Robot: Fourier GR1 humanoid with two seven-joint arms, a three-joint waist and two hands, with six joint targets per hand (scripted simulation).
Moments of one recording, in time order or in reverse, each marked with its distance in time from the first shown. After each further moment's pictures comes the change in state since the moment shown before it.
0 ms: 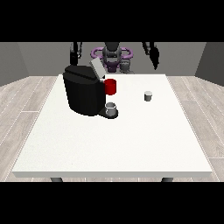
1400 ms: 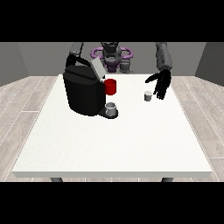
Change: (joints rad) left arm -0.432 0.496 0.043 0.569 -0.380 -0.238 -0.193; right arm -0.168 0.071 0.081 -0.075 0.204 -0.154 0.014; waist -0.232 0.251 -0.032
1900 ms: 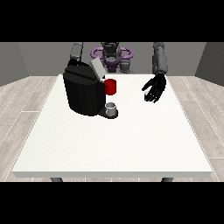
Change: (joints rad) left arm -0.111 -0.073 -0.069 0.110 -0.183 0.166 -0.042; right arm -0.074 0.015 -0.041 0.101 -0.021 -0.003 0.030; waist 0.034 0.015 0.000
